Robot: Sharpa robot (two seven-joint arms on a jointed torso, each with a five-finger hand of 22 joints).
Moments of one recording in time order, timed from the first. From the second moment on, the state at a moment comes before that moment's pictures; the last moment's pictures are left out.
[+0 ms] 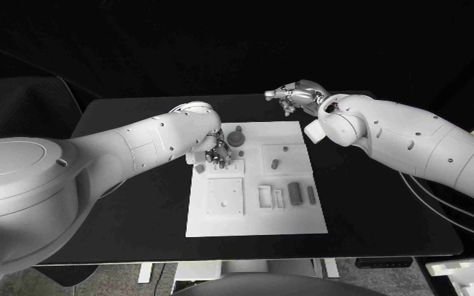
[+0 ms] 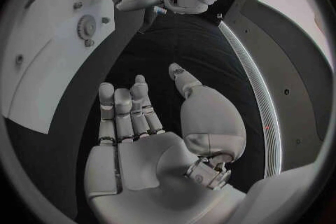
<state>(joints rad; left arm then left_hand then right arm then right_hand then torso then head) 1.29 -0.23 -0.24 0.81 -0.90 0.36 -0.59 1.09 -0.03 0.51 -0.08 0.71 1.36 0.06 0.52 0.61 1.46 -0.03 0.84 0.55 1.40 -0.09 1.10 1.31 0.17 1.02 -0.08 1.66 0.55 1.18 -0.61 0.06 1.08 -0.52 -0.09 0.08 0.94 -0.11 0.34 -0.11 0.18 0.79 0.16 0.32 0.59 0.90 0.07 1.42 0.60 0.90 0.00 1.55 1.04 0.13 0.52 0.01 1.66 0.47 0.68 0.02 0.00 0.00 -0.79</state>
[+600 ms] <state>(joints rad) 1.28 -0.23 -0.24 0.81 -0.92 0.34 -0.58 1.08 -0.03 0.51 -0.08 0.71 1.36 0.06 0.53 0.61 1.46 -0.03 0.84 0.56 1.40 -0.09 1.10 1.31 0.17 1.02 -0.08 1.66 0.55 1.18 -0.61 0.06 1.08 -0.52 -0.09 0.08 0.94 -0.11 0.34 -0.11 0.18 0.79 0.16 0.32 0.59 0.90 0.07 1.42 0.60 0.90 0.00 1.55 1.04 0.13 0.52 0.01 1.66 0.47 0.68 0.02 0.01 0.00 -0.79</state>
